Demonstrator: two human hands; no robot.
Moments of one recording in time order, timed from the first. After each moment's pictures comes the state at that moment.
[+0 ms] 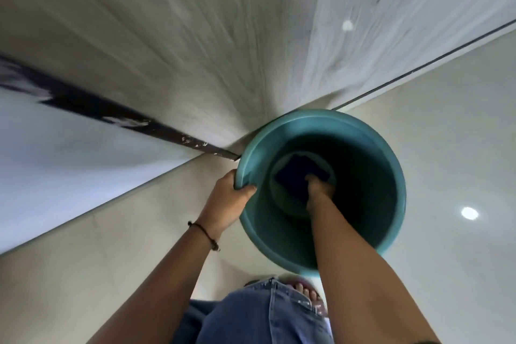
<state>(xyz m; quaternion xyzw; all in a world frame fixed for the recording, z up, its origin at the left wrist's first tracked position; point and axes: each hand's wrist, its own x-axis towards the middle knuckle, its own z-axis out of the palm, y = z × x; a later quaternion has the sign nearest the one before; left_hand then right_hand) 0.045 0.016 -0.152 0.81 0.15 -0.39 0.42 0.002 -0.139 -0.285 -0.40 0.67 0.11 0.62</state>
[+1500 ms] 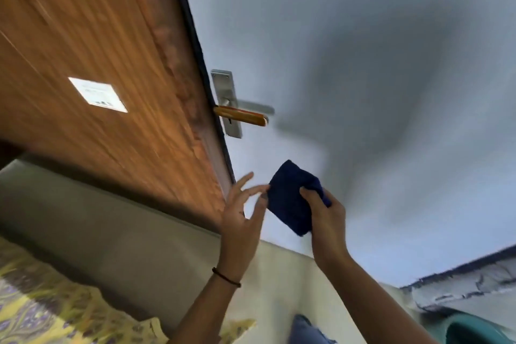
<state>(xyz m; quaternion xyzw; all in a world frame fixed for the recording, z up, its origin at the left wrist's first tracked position) -0.156 0.628 0.544 0.76 0.18 0.26 0.57 -0.095 0.505 0.561 -0.62 0.06 0.15 0.77</state>
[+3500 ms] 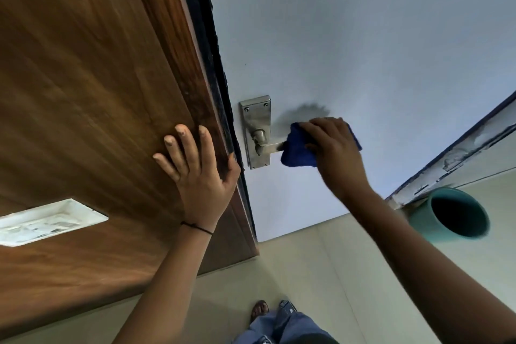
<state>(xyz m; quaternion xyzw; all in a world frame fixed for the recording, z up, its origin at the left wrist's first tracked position) 0.017 0.923 0.549 0.87 -0.09 0.49 0.08 0.001 0.688 0.565 -0.95 -0.05 -0.25 0.18</state>
